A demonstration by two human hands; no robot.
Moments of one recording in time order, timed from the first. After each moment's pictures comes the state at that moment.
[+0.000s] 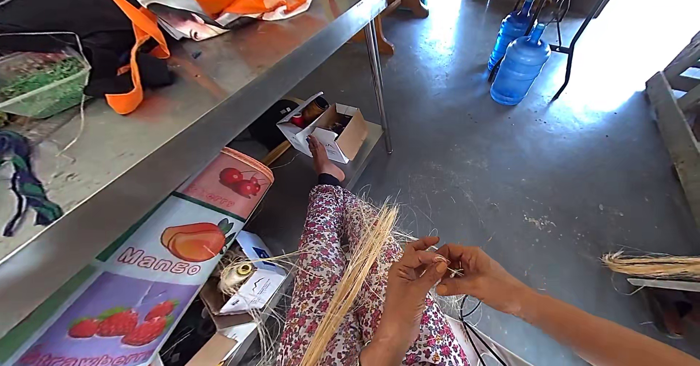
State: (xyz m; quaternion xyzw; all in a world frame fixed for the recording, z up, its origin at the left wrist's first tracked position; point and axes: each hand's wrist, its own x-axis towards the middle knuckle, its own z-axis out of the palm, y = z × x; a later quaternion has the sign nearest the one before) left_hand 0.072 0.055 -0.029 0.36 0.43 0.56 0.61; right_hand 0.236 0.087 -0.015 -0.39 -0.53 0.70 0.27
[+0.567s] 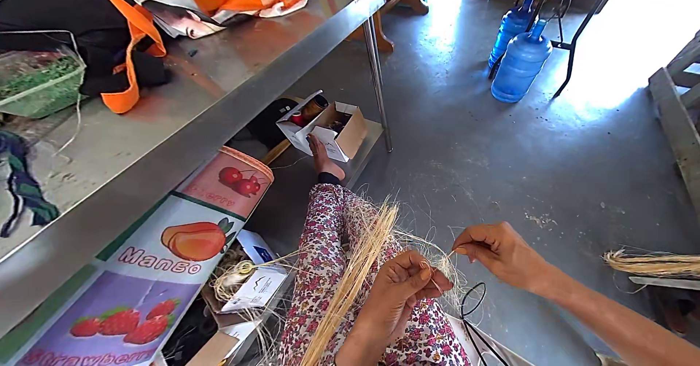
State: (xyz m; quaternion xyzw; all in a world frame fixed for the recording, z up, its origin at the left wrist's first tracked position) left_hand 0.036 0.056 -0.029 0.28 0.29 0.48 0.78; right_hand 0.271 0.113 -0.010 -0.39 -0.77 0.41 0.30
